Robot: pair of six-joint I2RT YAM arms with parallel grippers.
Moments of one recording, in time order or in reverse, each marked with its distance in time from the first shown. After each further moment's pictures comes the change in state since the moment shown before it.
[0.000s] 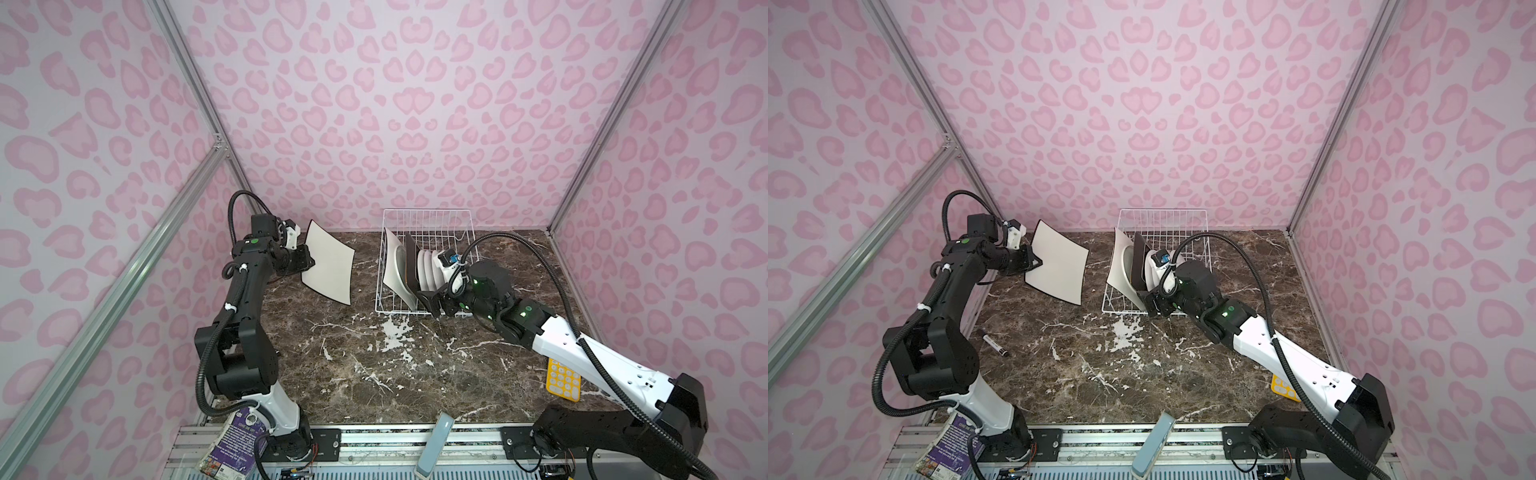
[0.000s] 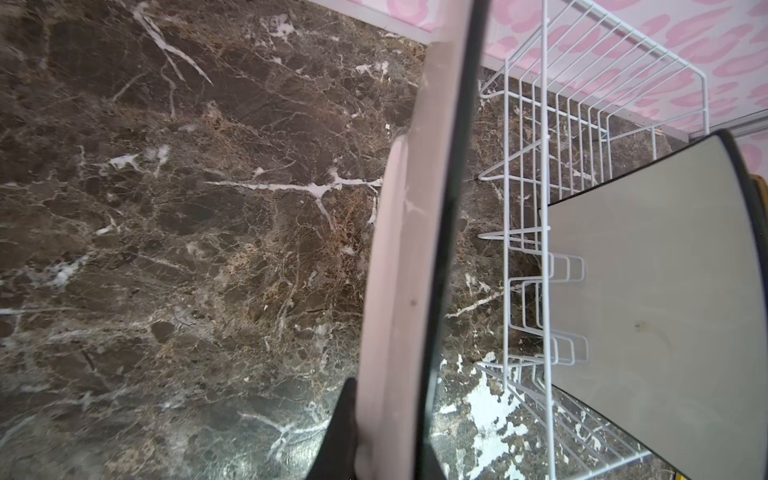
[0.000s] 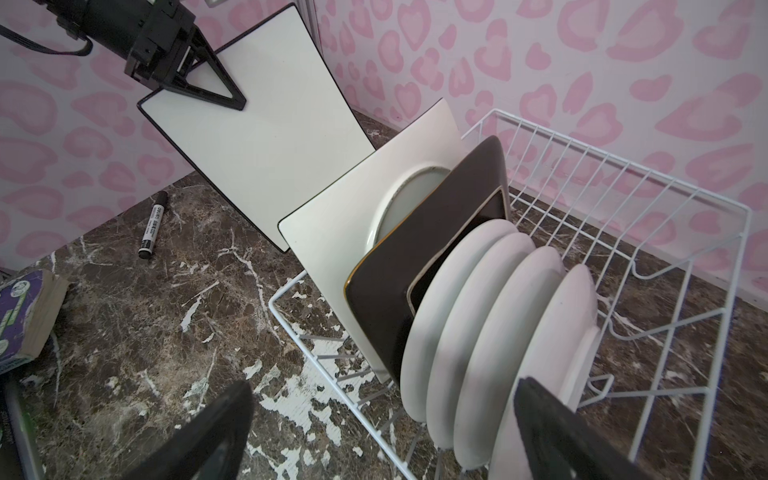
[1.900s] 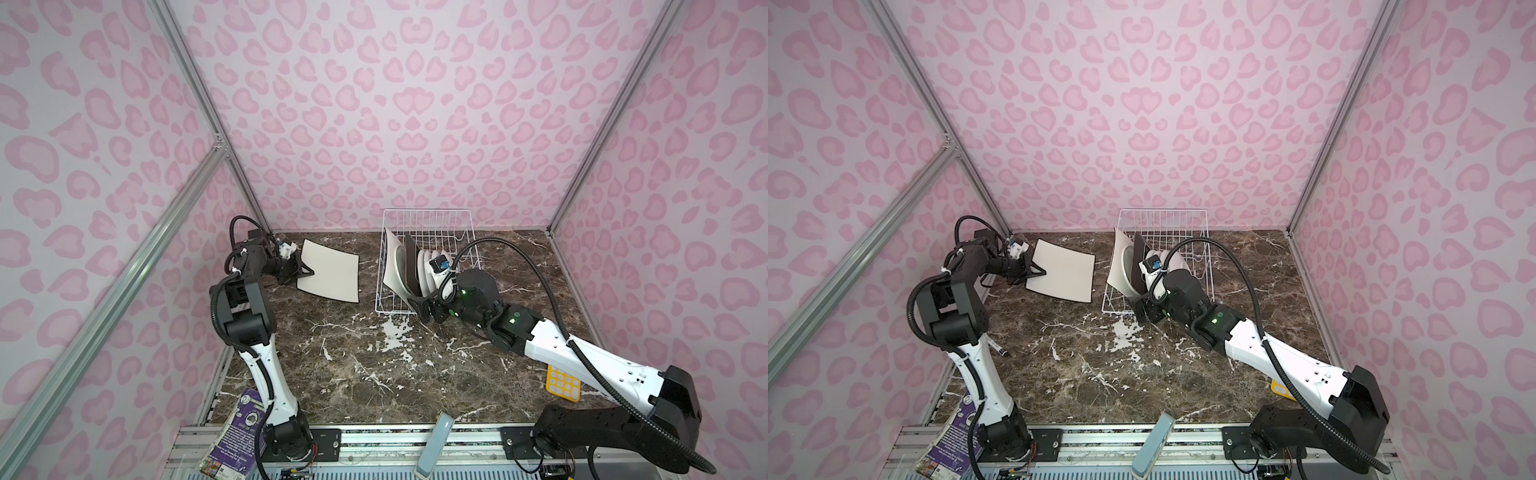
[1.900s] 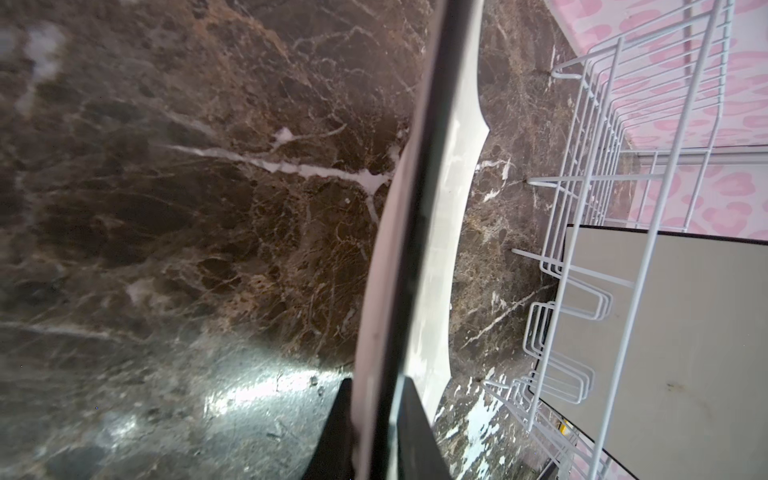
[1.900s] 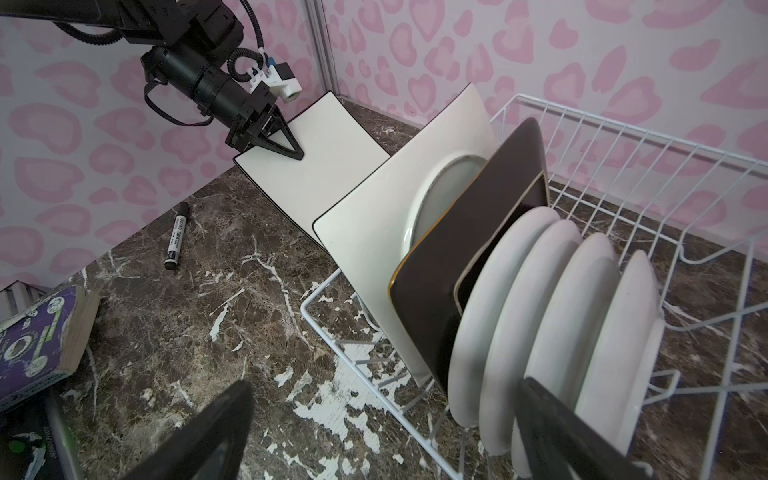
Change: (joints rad) left arm 0.136 0.471 0.250 -0.132 0.229 0.054; right arm 0.094 0.022 -0.030 0.051 0.064 0.110
